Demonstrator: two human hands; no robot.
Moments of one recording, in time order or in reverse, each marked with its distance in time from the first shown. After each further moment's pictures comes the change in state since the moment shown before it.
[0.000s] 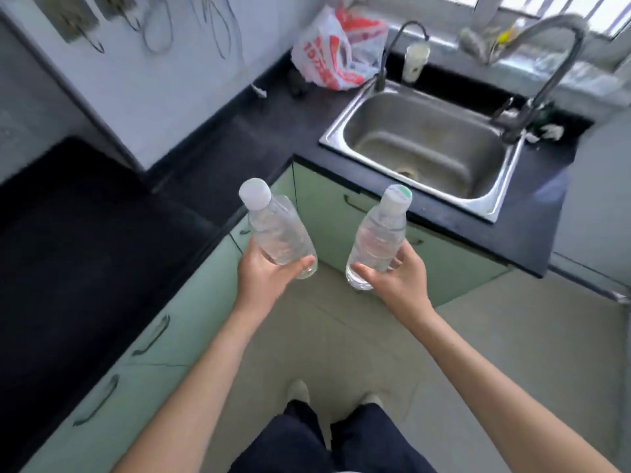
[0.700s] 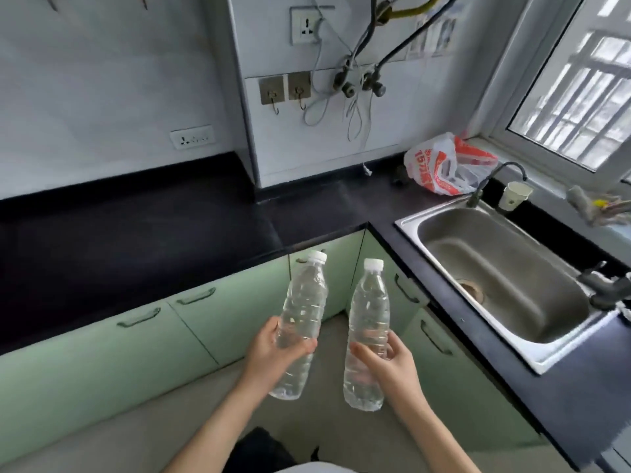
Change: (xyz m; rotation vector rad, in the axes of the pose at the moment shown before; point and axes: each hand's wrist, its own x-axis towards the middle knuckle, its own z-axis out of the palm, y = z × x) left_hand -0.153 0.020 0.054 -0.144 0.299 -0.319; right_hand -0.015 0.004 -0.058 0.057 -0.589 0.158
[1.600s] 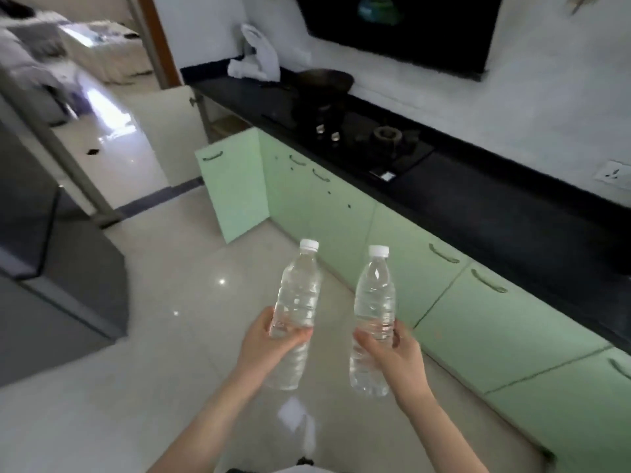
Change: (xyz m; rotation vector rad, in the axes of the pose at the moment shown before) left_hand -0.400 -0.154 -0.122 -0.507 1.209 -0.276; right_hand -0.241 0.063 0.224 -0.454 -1.090 -0.101
